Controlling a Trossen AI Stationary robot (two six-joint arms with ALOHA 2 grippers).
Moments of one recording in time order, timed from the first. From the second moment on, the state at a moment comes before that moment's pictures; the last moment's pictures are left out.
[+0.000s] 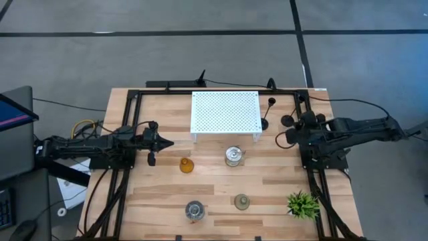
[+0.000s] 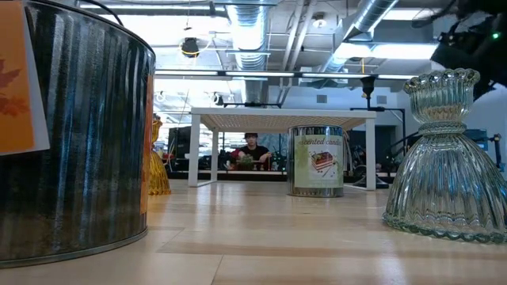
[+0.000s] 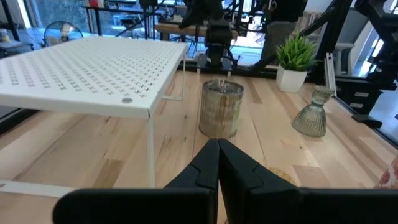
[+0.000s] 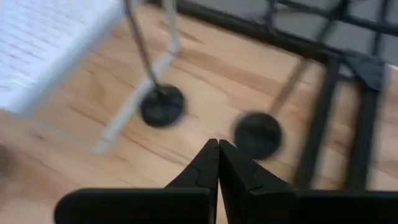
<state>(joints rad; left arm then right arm) 0.11 0.16 0.01 0.18 0.08 -0.02 0.16 0.57 0.63 -1.25 0.77 1.10</state>
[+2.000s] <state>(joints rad) 0.11 0.31 0.01 0.23 -0.01 -0.03 0.01 0.87 0.48 -1.09 1.11 1.54</state>
